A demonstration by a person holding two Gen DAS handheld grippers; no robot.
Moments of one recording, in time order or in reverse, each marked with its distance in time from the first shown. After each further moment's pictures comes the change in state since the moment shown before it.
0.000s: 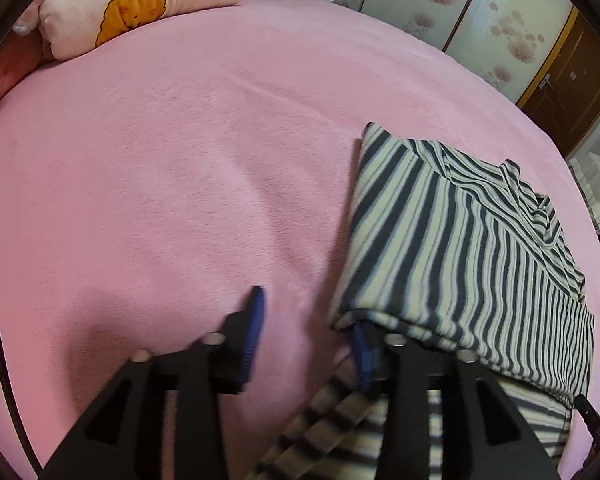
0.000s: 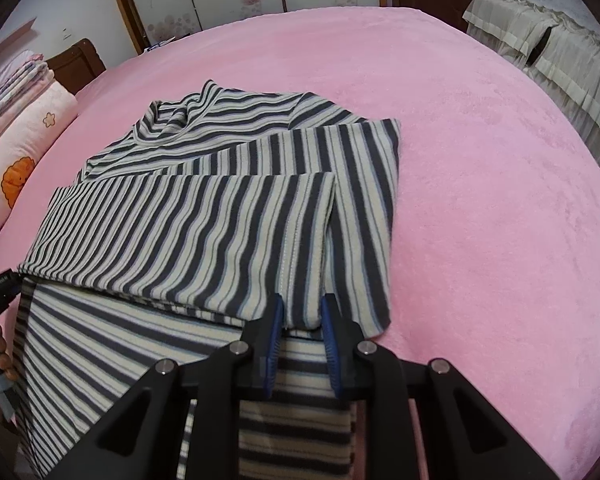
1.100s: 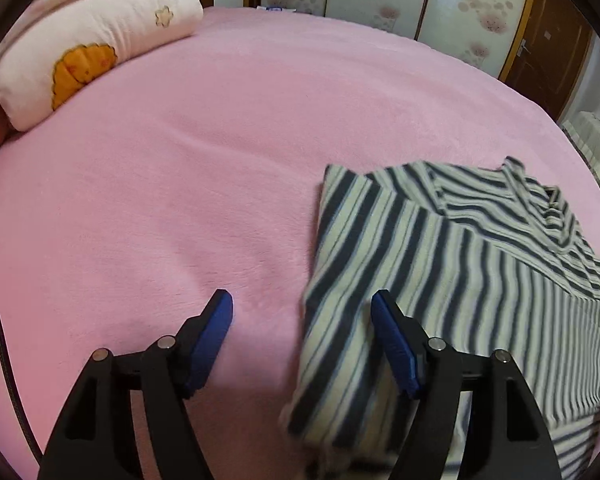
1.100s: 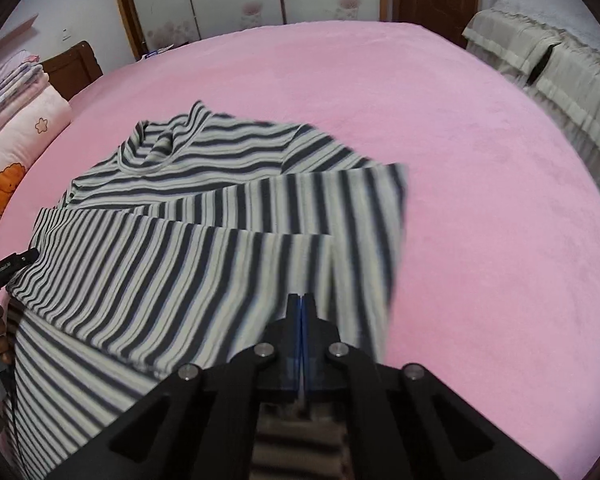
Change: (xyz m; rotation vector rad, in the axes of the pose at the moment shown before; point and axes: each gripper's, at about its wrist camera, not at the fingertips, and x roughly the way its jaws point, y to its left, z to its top) left arm 0.033 -0.051 0.043 0.176 -0.061 0.034; right arm 0.006 -0.001 0.030 -0.007 -0.068 -0.034
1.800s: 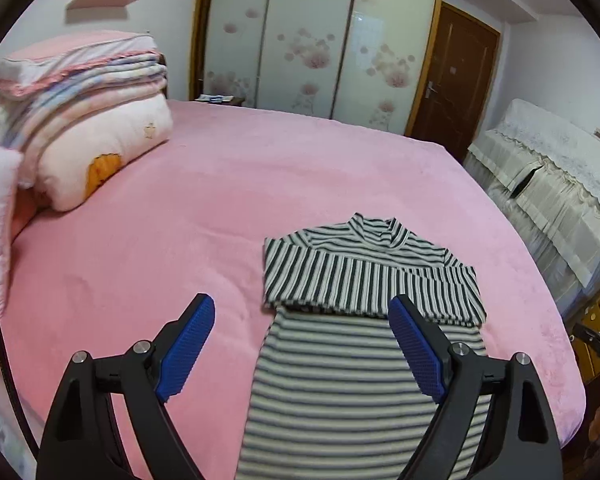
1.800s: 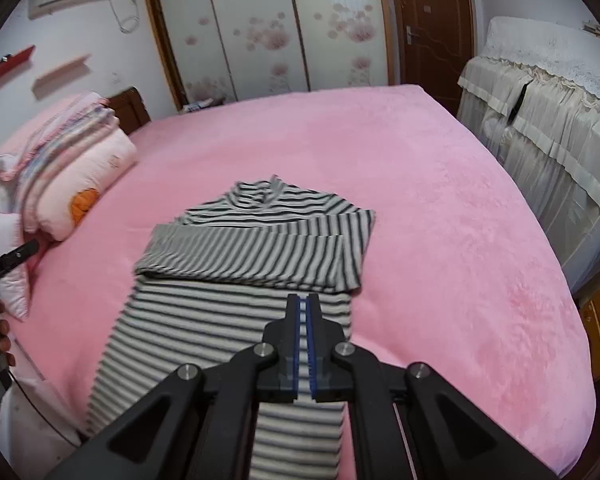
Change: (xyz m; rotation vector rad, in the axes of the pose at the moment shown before) left arm -0.341 0.030 -0.076 0.147 -0.246 -0.193; right arm -0.270 0.022 -0.089 -0.019 -0.198 0.111
